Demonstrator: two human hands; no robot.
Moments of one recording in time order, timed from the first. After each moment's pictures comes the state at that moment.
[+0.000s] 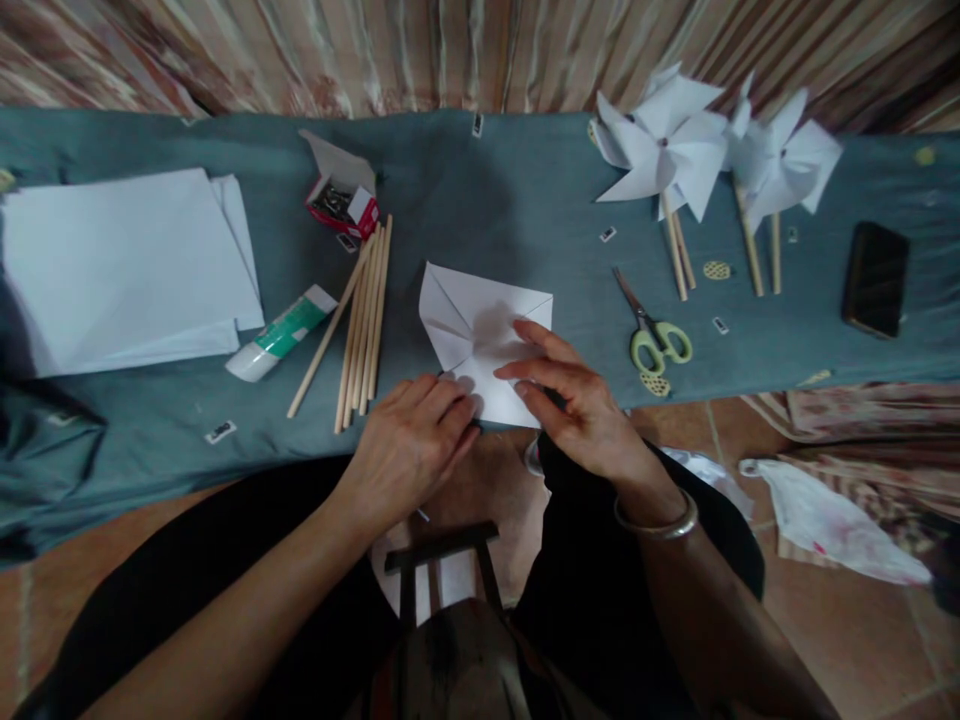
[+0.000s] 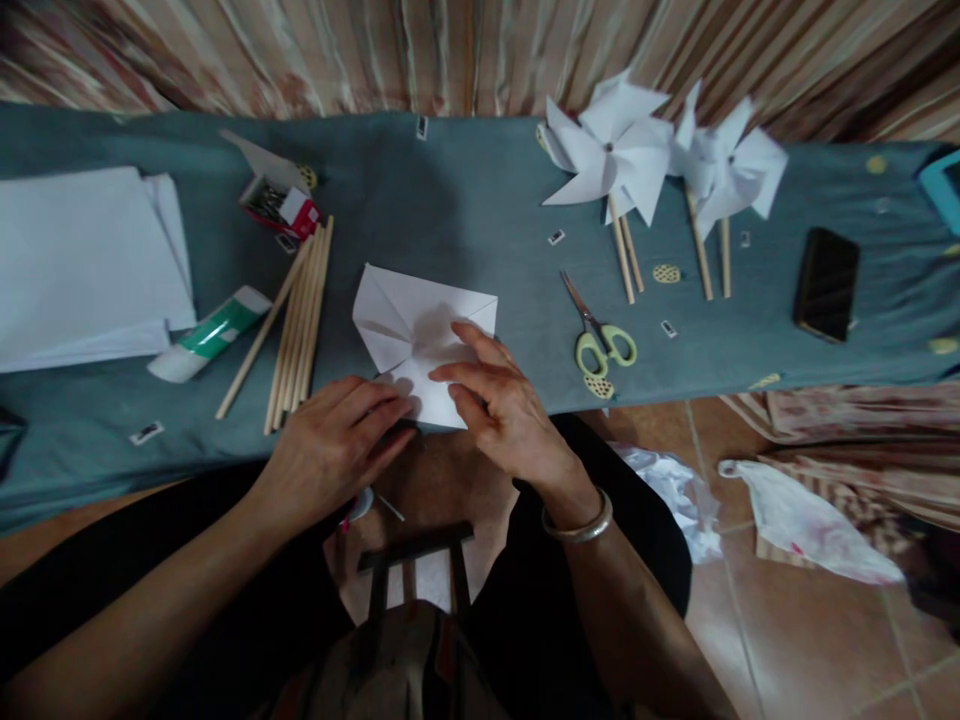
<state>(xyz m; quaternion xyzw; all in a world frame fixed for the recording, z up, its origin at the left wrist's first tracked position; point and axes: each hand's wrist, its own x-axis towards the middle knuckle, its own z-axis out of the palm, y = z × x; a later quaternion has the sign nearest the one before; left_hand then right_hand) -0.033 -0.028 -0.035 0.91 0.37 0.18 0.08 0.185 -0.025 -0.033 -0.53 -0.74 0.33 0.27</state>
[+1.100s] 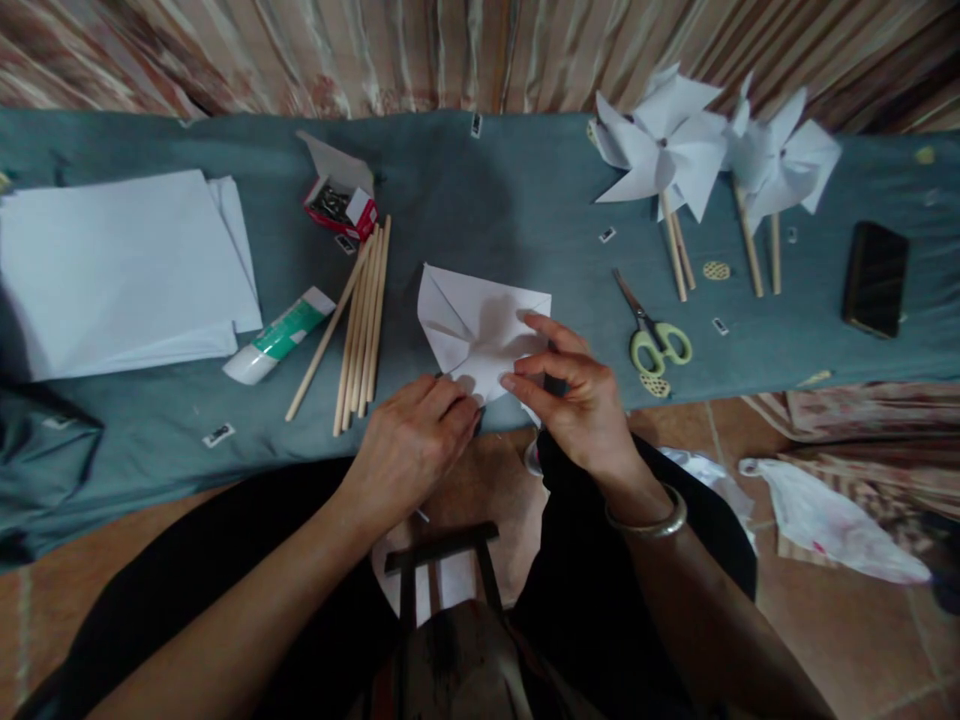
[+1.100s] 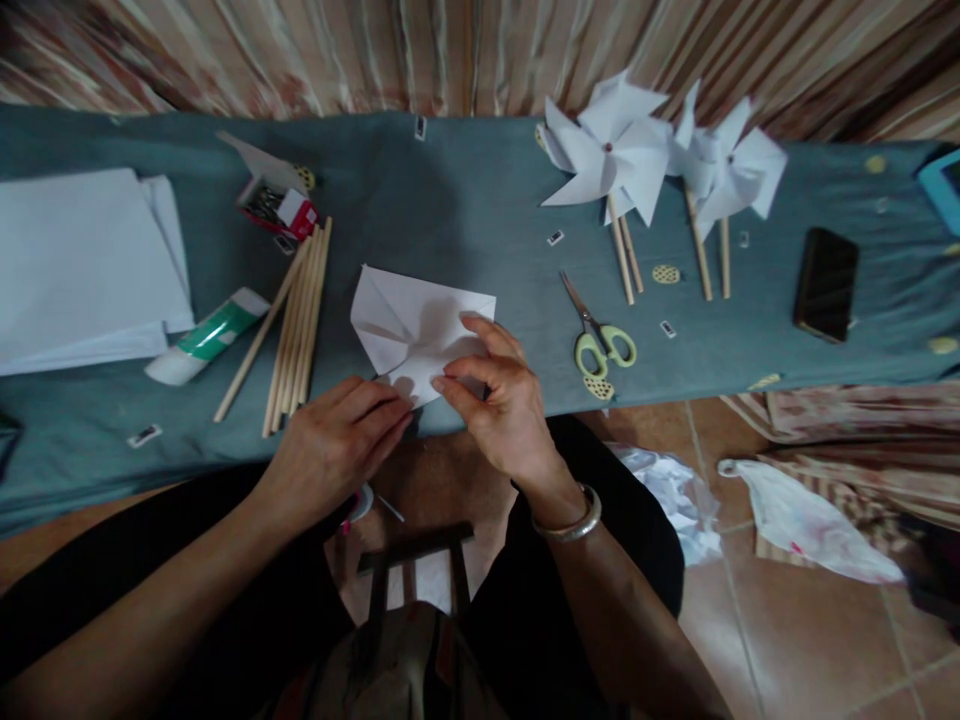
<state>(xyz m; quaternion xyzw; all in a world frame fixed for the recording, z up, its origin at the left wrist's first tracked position) -0.028 -0.026 -0.038 0.90 0.38 0.20 0.08 0.174 -0.019 -0.041 -0.59 -0.65 0.31 0.37</state>
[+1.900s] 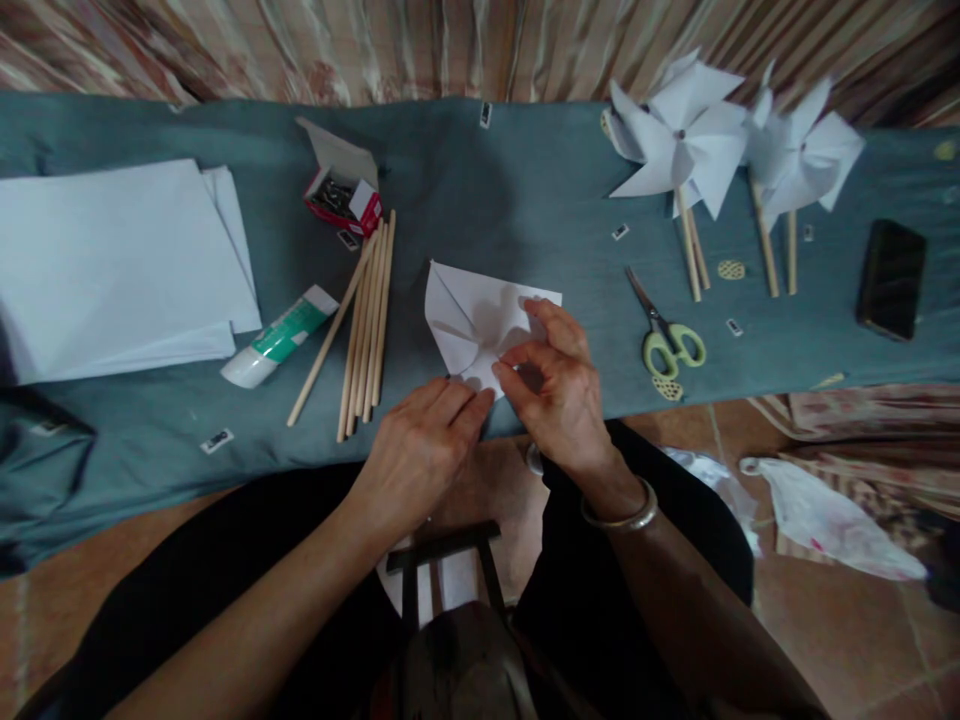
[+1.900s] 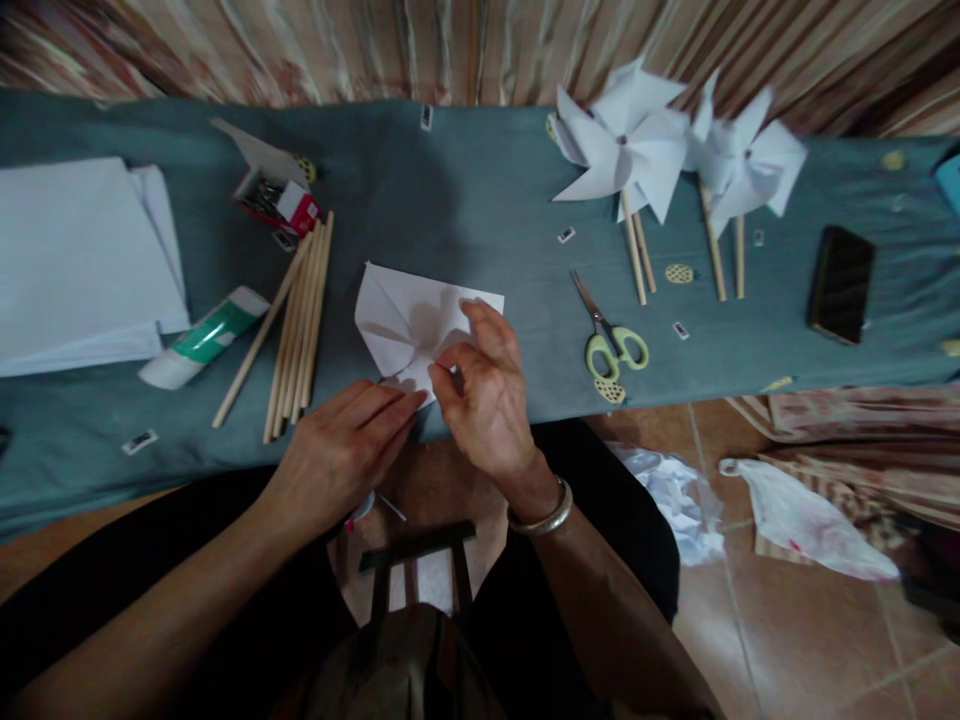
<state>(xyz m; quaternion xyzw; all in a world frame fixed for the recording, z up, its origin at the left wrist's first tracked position) -0.028 -0.027 -0.040 0.90 0.38 0.20 0.09 0.152 -0.011 -0.053 -0.61 -0.70 0.21 0.32</state>
